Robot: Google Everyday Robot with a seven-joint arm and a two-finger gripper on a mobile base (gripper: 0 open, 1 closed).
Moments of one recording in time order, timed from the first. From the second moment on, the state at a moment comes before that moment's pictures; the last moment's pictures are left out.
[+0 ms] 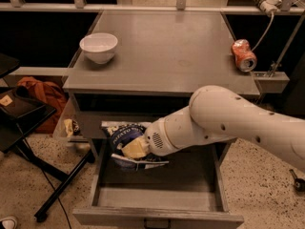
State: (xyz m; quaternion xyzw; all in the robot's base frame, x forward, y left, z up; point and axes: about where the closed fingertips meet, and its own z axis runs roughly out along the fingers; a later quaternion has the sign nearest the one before) arm 0.445 0.051 0.755 -0.32 0.86 0.34 0.22
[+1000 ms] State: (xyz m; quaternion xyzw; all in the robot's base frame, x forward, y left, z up) arm 0.460 -0.004 0.657 -0.27 0.89 0.30 0.20
